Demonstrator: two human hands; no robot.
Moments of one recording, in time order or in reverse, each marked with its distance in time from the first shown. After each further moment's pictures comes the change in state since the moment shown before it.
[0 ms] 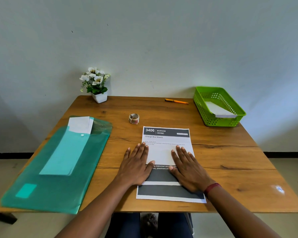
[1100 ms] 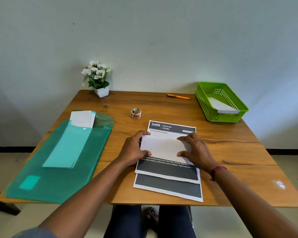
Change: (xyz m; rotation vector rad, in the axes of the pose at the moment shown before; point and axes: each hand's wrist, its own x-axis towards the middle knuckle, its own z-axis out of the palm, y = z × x) left_hand 0.014 -0.018 -0.032 -0.738 0.245 -0.025; right_hand 0.021 0.018 -0.043 0.343 0.332 0.004
